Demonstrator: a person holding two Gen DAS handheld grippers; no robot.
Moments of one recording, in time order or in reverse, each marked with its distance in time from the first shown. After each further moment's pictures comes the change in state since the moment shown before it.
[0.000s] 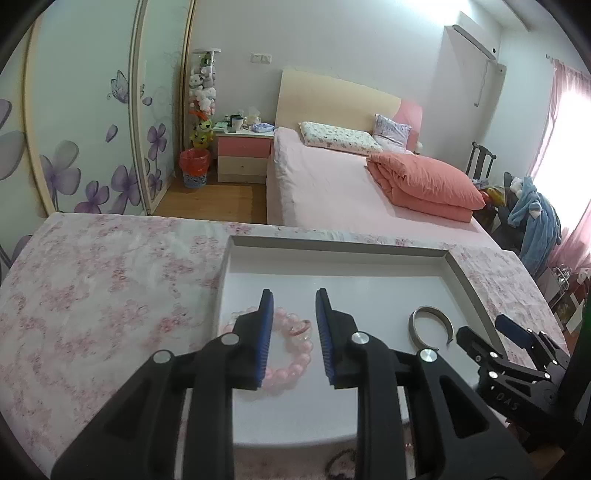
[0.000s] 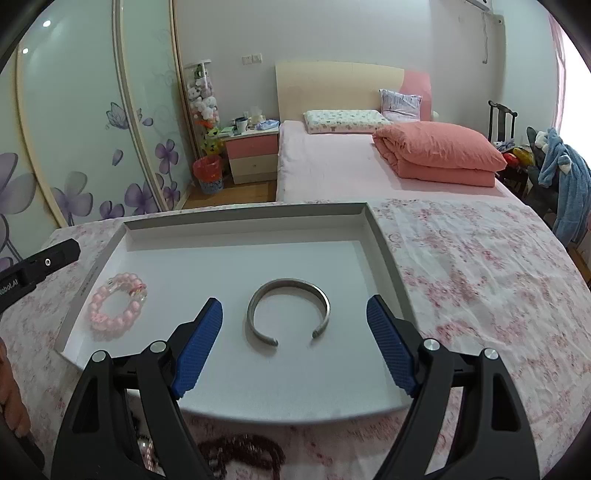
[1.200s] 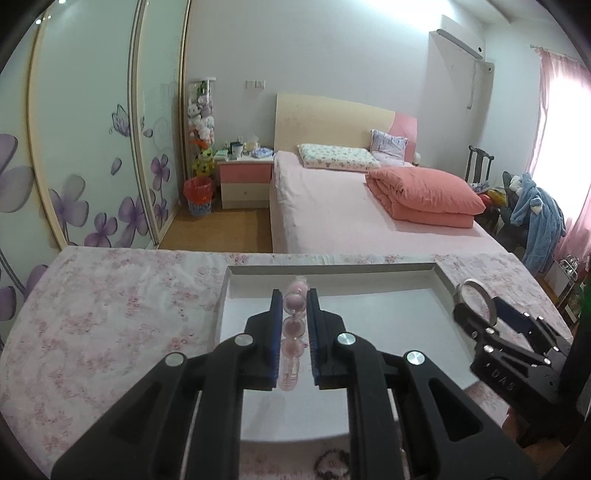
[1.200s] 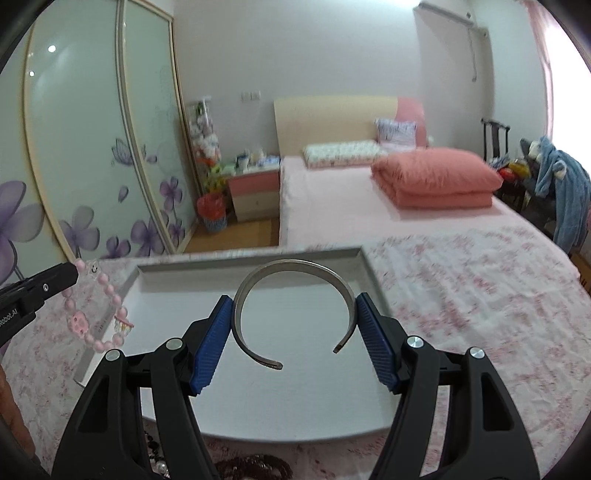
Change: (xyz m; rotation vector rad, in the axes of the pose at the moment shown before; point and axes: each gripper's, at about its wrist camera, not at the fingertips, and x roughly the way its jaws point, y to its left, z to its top) left arm -0.025 -0.030 0.008 0.069 -0.078 0.041; right arm -0.004 -0.009 0.010 0.038 -0.121 0.028
